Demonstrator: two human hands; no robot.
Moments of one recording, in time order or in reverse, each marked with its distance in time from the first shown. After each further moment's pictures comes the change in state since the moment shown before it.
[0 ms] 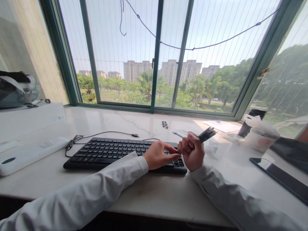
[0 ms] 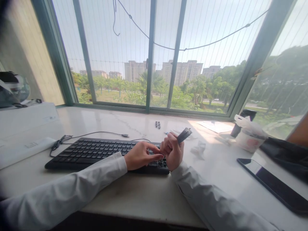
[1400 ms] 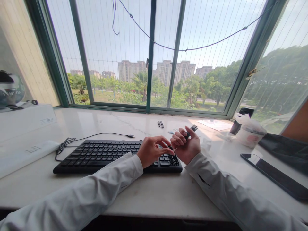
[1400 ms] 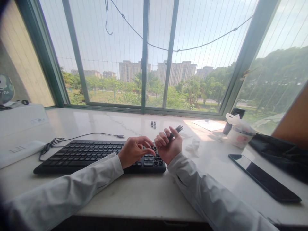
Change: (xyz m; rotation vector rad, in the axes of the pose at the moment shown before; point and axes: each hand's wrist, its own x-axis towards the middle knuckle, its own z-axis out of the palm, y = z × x) left_hand 0.003 0.001 -0.004 -0.081 0.225 0.061; right_hand 0.024 -0.006 -0.020 0.501 -0.036 0.430
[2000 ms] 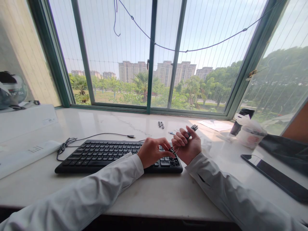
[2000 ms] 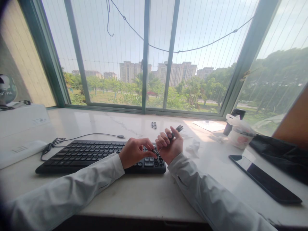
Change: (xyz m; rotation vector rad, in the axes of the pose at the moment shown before) left_hand 0.000 -0.005 -0.002 0.201 0.032 0.214; right_hand 0.000 -0.003 0.001 0.046 -0.033 0.061
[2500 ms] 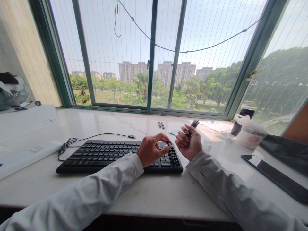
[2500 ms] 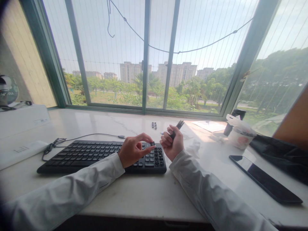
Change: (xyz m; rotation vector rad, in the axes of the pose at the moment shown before) left_hand -0.001 0.006 -0.005 0.103 0.132 0.026; right_hand 0.008 -0.010 0.000 -0.362 0.123 -0.070
